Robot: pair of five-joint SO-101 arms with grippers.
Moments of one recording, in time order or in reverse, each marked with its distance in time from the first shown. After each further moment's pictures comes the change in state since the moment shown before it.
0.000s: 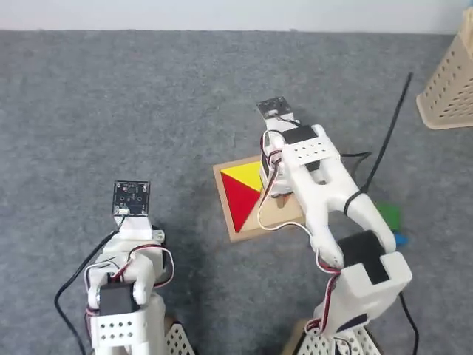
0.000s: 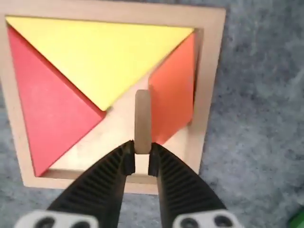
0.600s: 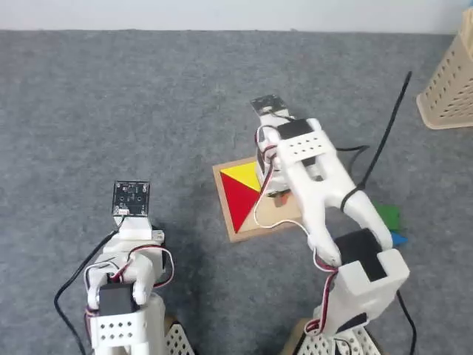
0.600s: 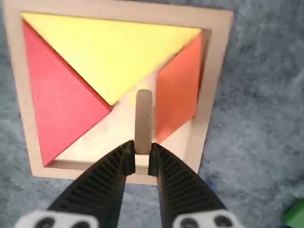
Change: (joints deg) left arm 0.0 0.0 0.0 0.0 0.0; right arm 0.3 1.4 -5.1 5.5 0.2
